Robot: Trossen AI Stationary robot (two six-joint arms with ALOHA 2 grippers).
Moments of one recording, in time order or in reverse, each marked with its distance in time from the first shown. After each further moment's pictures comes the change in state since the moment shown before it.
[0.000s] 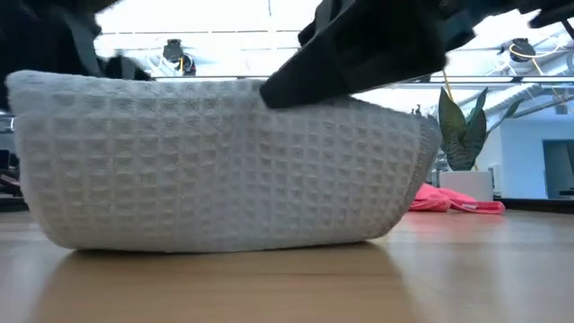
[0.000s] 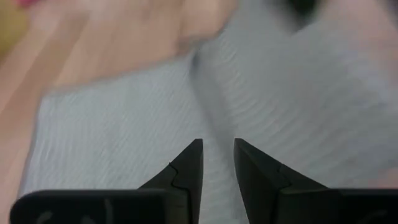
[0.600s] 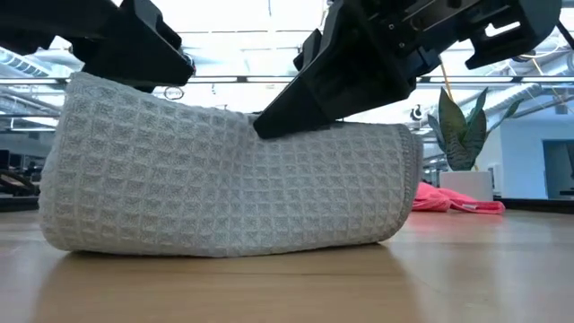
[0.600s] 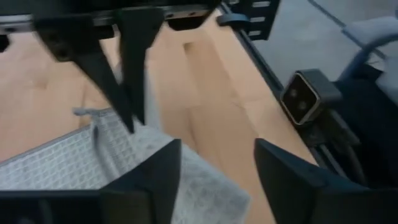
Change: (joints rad) left arm 0.015 0.000 0.000 0.303 0.280 0.213; right arm -0.055 -0.001 0.000 -0.045 0.003 0.038
